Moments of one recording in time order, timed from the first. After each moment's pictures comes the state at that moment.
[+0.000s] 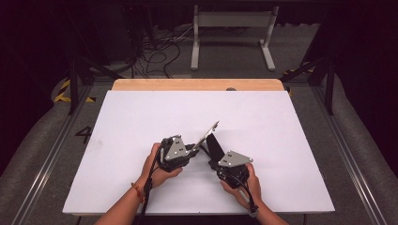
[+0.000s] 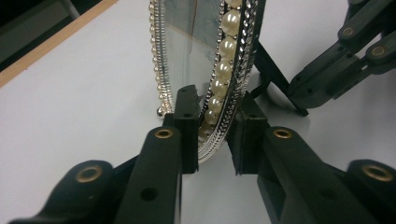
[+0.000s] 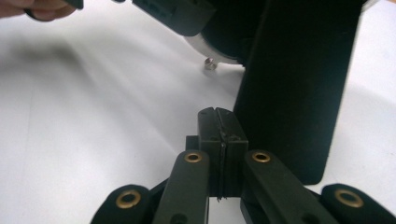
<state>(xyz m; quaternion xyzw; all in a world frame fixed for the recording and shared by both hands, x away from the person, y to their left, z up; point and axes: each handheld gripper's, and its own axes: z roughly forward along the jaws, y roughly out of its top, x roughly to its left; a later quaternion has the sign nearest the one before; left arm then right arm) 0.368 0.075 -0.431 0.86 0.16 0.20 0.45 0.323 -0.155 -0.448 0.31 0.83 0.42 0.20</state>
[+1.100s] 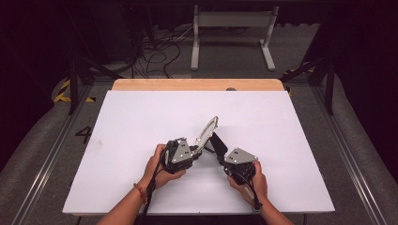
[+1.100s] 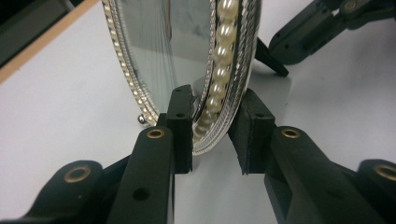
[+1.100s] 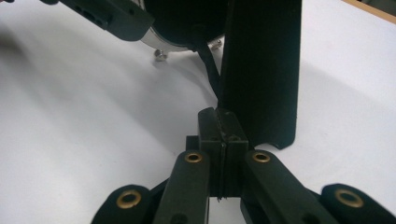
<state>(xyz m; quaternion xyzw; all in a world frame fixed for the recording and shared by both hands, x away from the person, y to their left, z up) 0.370 0.066 -0.438 0.87 0.15 0.20 0.43 0.330 -0.172 -0.448 0.33 0.83 0.38 0.25</state>
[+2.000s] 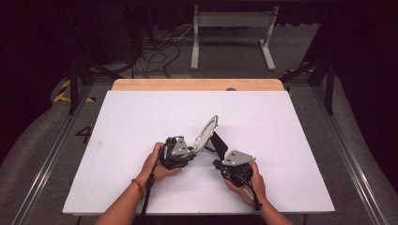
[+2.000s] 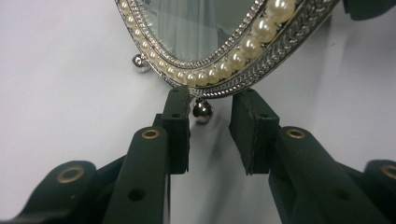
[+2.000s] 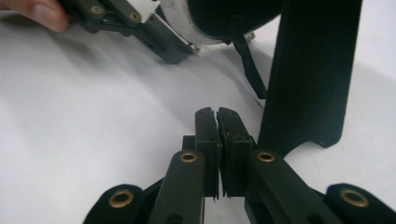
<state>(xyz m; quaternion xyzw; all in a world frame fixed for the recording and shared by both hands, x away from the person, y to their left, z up) 0.395 0.074 -0.465 0.90 0.17 0.16 0.38 0.331 -0.168 -0.454 0.30 0.84 0.40 0.21</state>
